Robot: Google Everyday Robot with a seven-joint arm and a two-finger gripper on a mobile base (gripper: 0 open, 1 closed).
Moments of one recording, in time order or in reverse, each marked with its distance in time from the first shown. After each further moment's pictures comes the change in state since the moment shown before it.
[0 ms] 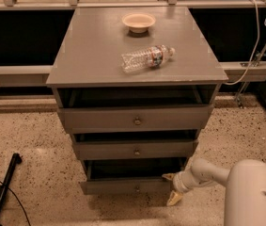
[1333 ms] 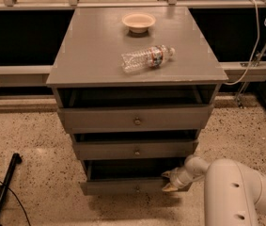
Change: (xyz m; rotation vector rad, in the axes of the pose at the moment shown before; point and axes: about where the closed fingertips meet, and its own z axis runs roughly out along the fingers) arm 0.031 -0.032 0.043 -0.012 0.051 0.019
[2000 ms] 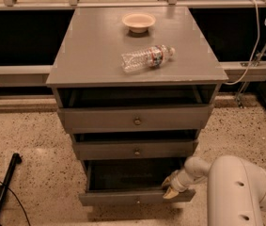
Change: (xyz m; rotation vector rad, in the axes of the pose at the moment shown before) arm -0.016 0.020 -0.010 -0.047 -0.004 -0.004
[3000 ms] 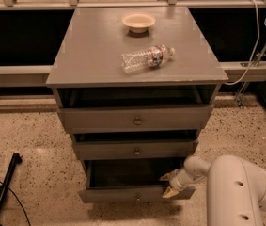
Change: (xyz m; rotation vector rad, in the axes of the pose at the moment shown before) arm 0.000 0.000 0.000 0.000 0.000 0.000
